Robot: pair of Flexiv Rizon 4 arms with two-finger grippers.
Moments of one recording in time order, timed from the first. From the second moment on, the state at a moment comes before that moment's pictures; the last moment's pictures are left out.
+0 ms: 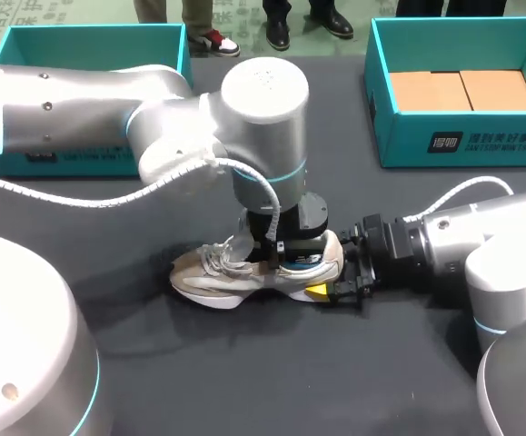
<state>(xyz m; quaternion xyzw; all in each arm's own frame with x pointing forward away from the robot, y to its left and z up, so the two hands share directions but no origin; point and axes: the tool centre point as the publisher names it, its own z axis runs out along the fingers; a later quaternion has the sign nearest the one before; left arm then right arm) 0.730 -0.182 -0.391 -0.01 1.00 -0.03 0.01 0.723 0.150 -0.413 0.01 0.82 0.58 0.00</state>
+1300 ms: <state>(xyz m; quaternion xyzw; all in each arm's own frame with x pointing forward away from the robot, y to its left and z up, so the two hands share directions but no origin) 0.721 -0.164 -0.325 -0.01 0.97 -0.22 -0.03 0.721 0.150 -0.413 0.01 0.82 0.58 0.00</state>
